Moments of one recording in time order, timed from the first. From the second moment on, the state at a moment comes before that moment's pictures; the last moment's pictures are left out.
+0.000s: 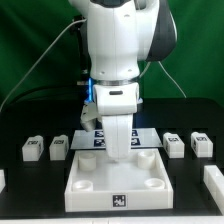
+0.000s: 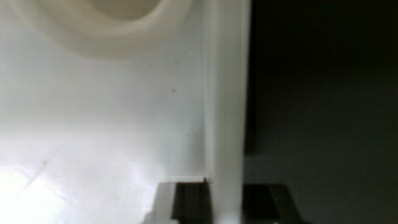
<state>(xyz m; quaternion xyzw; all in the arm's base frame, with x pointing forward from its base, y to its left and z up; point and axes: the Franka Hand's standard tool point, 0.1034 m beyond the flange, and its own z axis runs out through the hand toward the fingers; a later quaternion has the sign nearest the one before) 0.427 -0.002 0.012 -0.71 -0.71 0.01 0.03</state>
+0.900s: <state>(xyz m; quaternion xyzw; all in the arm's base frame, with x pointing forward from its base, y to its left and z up) 0.453 0.025 0.012 -0.71 -0.70 -0.01 0.02</state>
